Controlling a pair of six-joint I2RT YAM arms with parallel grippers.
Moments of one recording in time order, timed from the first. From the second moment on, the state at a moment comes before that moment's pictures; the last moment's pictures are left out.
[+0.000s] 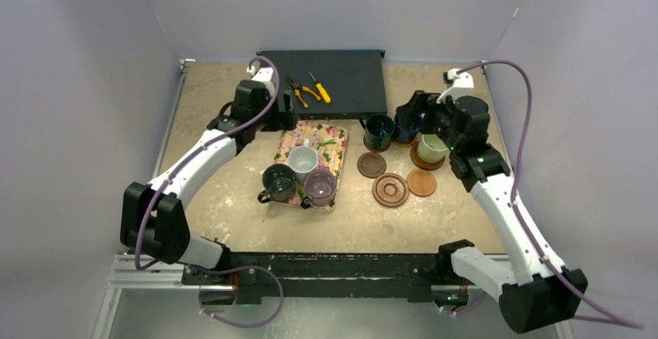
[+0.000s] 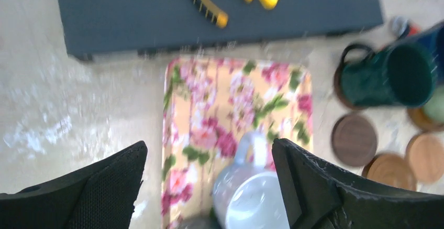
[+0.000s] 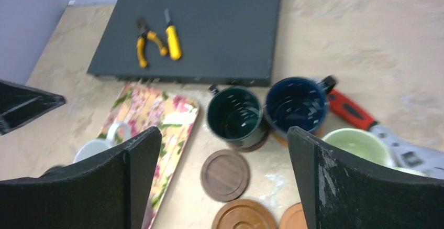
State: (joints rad) left arm -0.40 1.45 1.18 -0.29 -0.05 -0.35; right arm 0.22 0.97 0.97 -0.22 -0.04 0.28
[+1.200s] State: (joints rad) left arm -0.46 1.61 1.12 -0.39 0.12 -0.07; right arm 0.41 1.13 0.99 -0.17 -0.05 0.33
